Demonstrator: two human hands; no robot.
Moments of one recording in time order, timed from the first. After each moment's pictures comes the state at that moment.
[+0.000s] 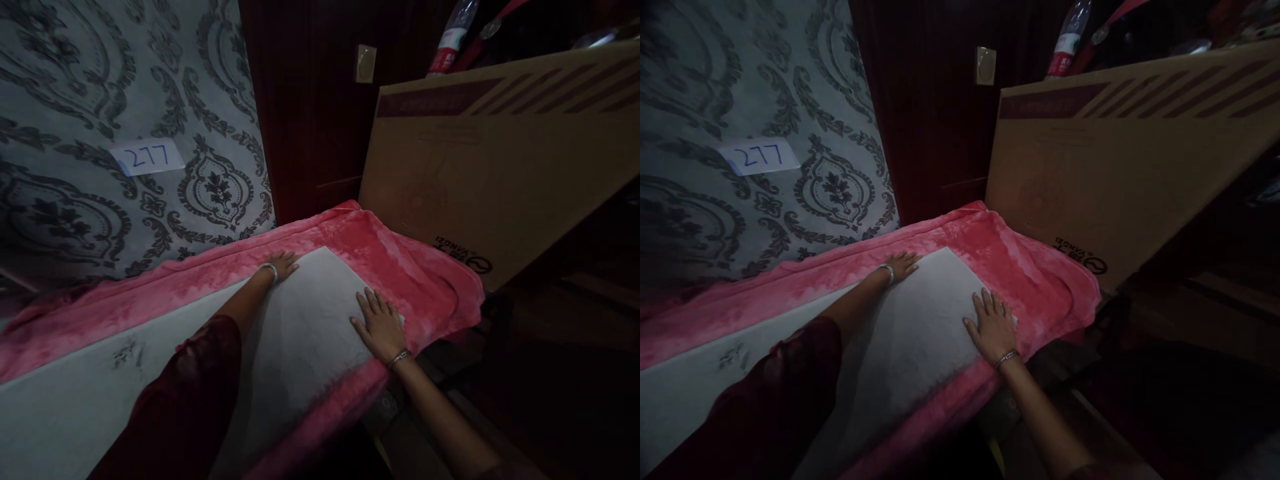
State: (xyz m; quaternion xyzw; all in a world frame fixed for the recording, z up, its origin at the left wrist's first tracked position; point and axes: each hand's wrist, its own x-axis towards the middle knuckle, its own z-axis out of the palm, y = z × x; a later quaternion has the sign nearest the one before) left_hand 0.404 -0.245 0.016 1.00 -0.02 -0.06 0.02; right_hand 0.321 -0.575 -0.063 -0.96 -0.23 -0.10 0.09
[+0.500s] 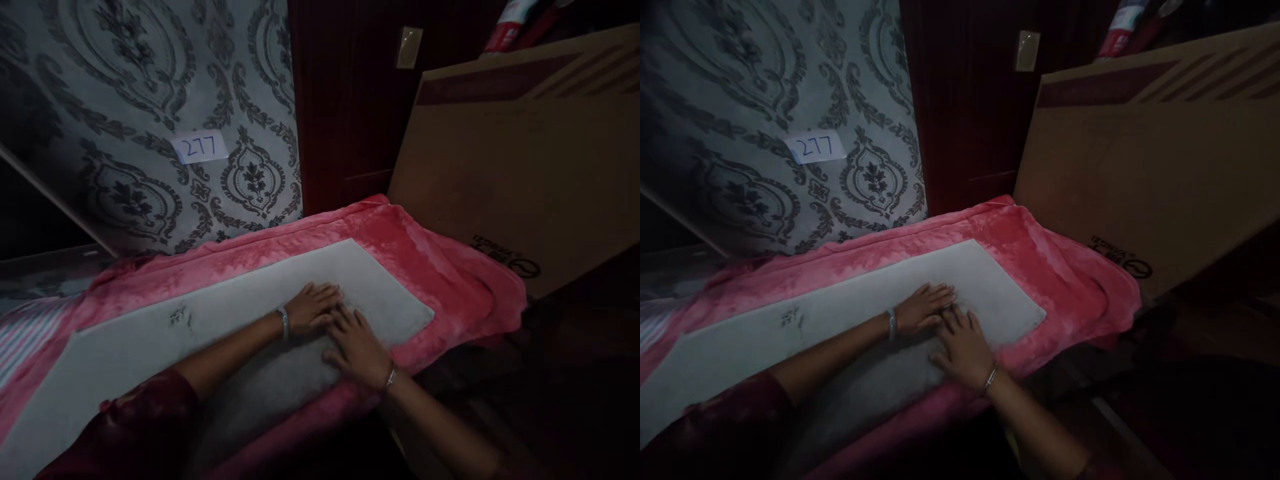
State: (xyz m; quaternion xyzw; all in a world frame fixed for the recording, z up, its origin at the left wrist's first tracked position) left_hand 0.243 -0.286 -0.016 0.96 -0.27 -0.02 0.12; right_hand 0.239 -0.513 -0.027 -0.86 -0.48 -0.02 0.14
